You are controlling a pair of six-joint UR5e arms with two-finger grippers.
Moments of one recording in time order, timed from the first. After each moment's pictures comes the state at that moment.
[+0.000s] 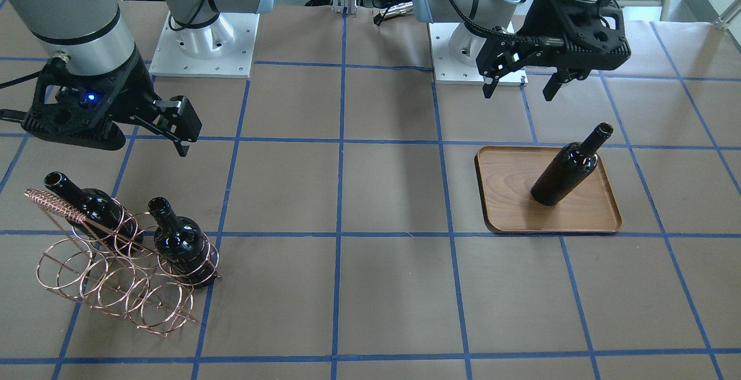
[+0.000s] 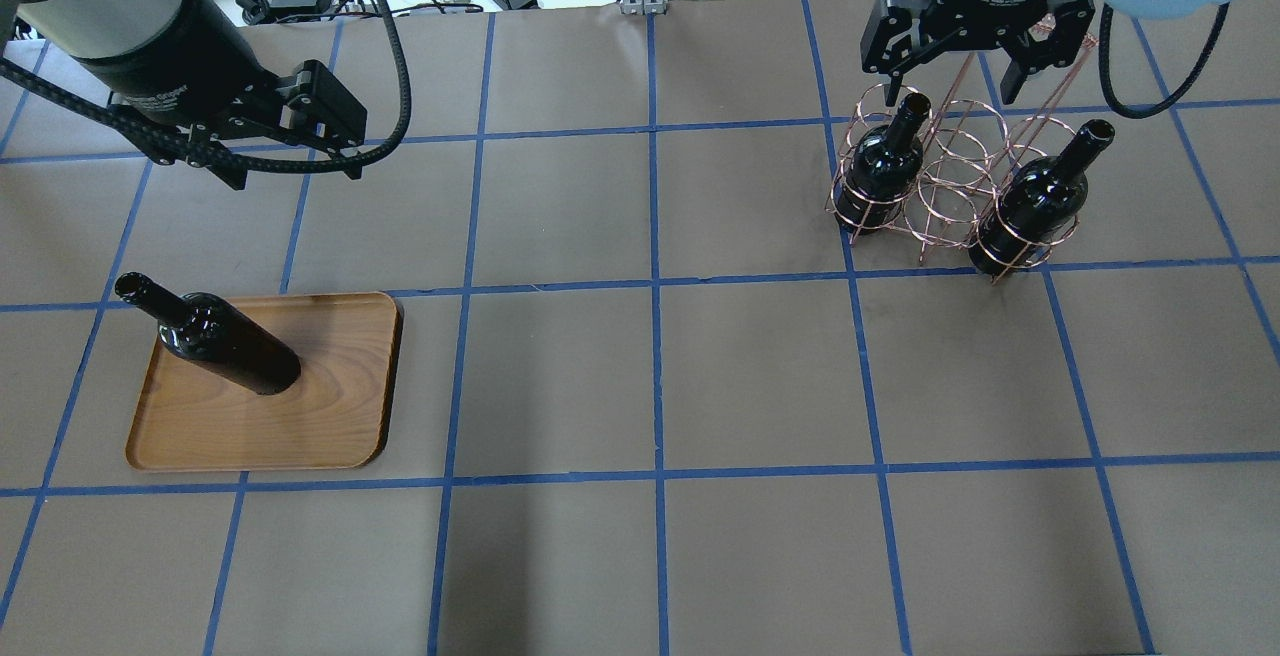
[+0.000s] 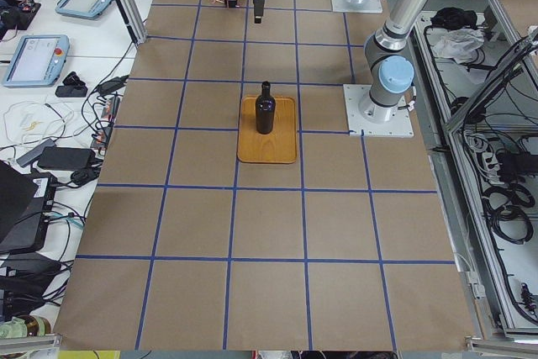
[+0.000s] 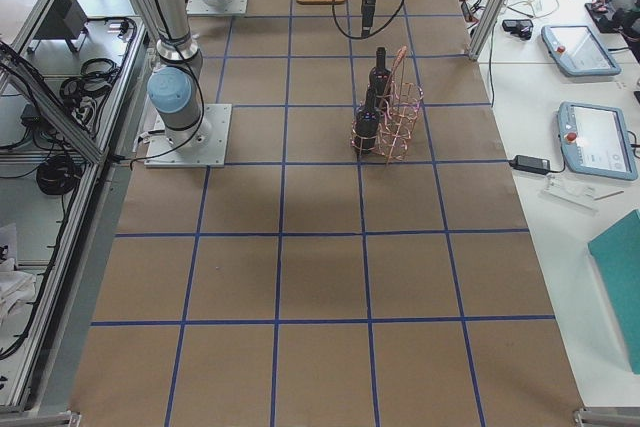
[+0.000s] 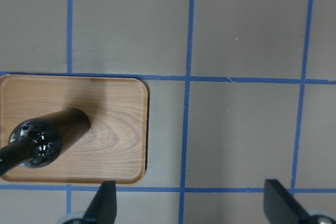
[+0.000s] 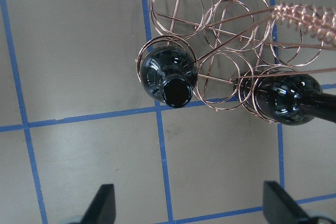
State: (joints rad) left arm -1.52 -1.49 -1.58 -1.58 1.52 0.03; right arm 1.59 -1.43 1.42 -1.57 -1.65 0.12
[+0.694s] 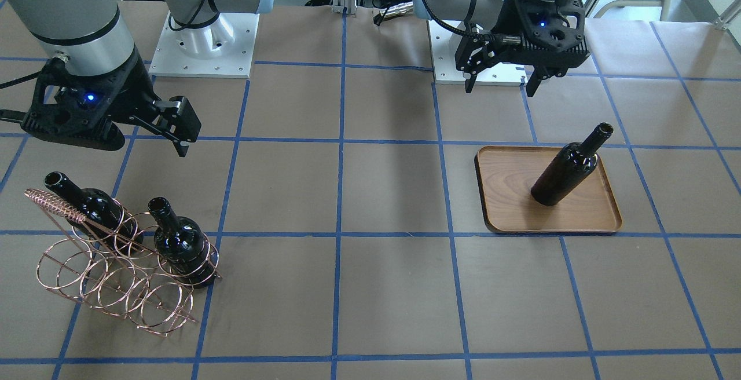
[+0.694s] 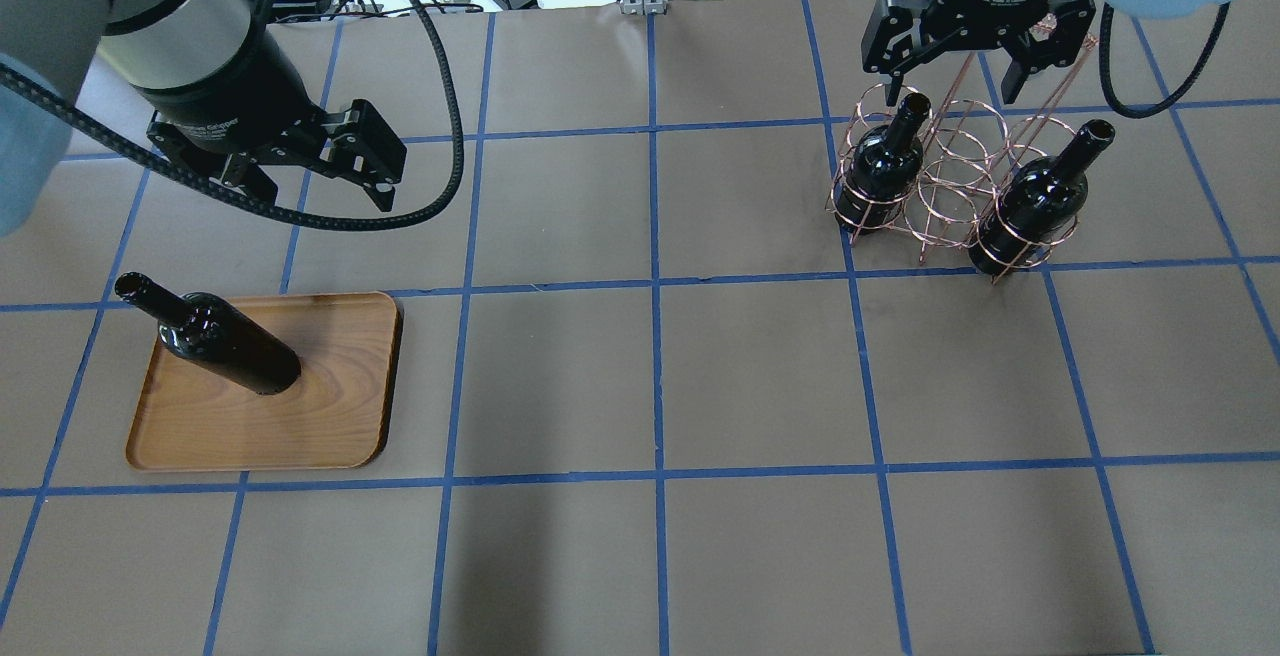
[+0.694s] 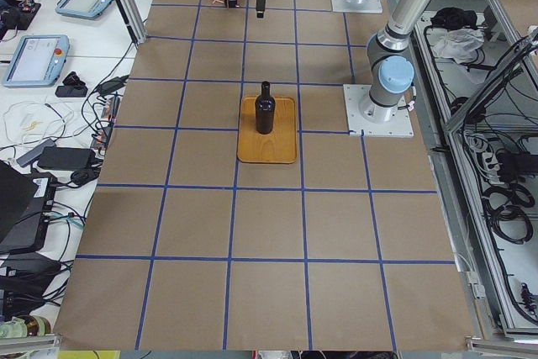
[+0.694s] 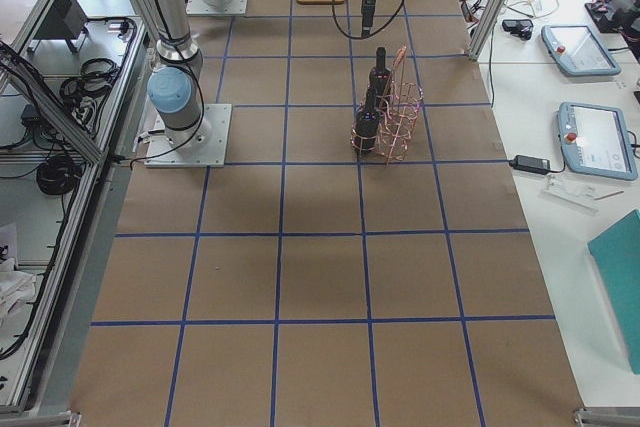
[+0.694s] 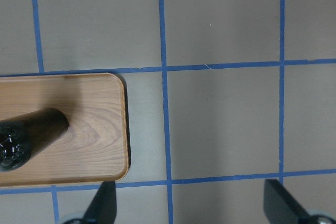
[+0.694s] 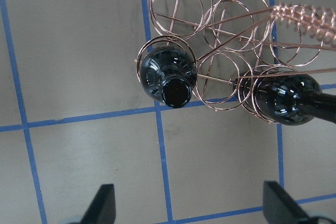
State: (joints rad) left arm -1.59 -1.48 -1.61 -1.58 1.59 0.04; right arm 1.59 -1.43 1.42 -1.57 -1.65 0.12
